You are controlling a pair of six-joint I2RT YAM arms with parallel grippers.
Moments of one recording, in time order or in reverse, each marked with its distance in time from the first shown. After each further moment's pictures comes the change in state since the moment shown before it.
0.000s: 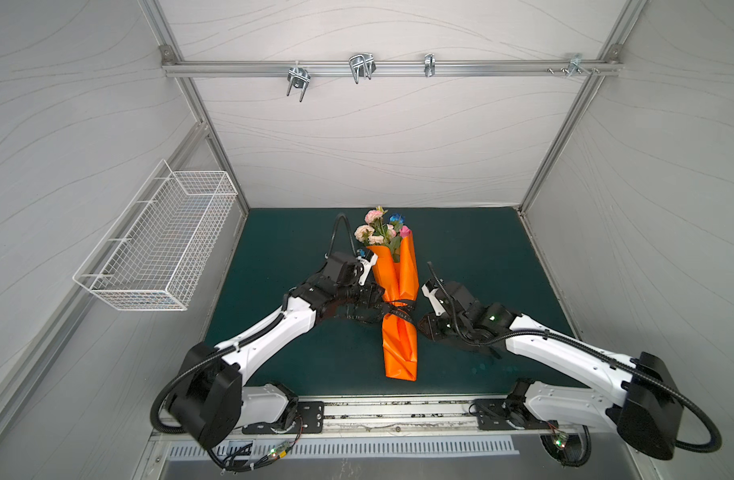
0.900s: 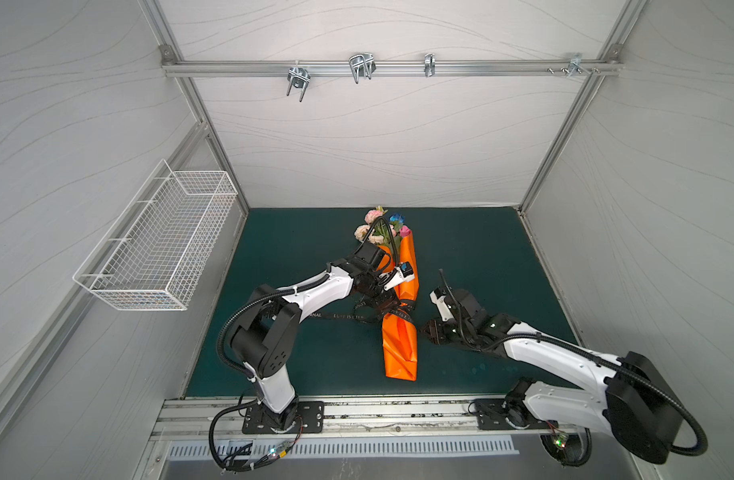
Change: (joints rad) left arm -0.046 0.380 0.271 -0.232 0.131 0.605; right arm -0.090 0.000 -0.178 0.193 -0.100 0.012
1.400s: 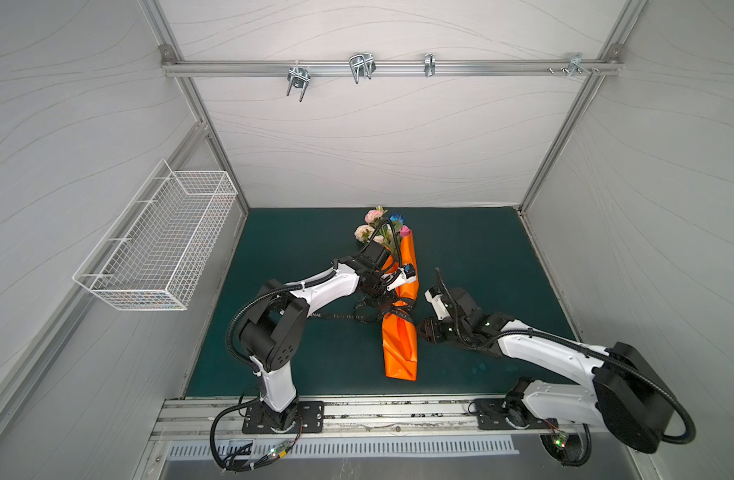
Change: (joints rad) left arm -0.019 0.047 0.048 -0.060 -0.057 -0.013; right arm 0.000 0.084 -0.005 0.101 -0.017 -0.057
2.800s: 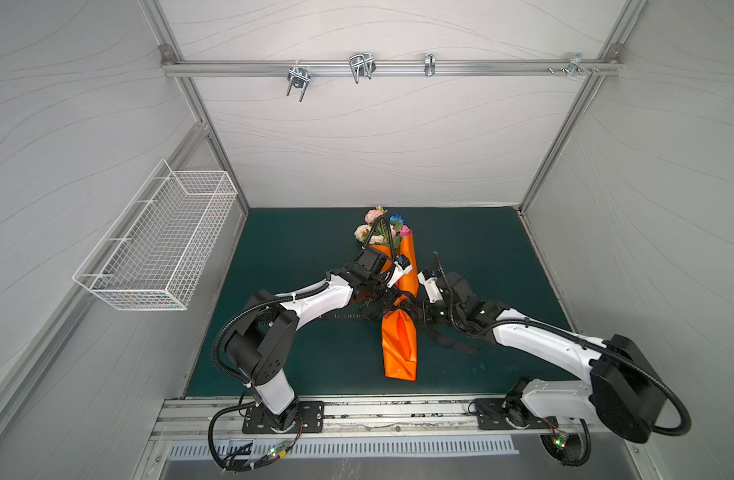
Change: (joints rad) left arm -0.021 -0.109 -0.154 0.281 -0.031 -0.362; right arm 0.010 0.066 0.151 0.062 -0.026 0.064
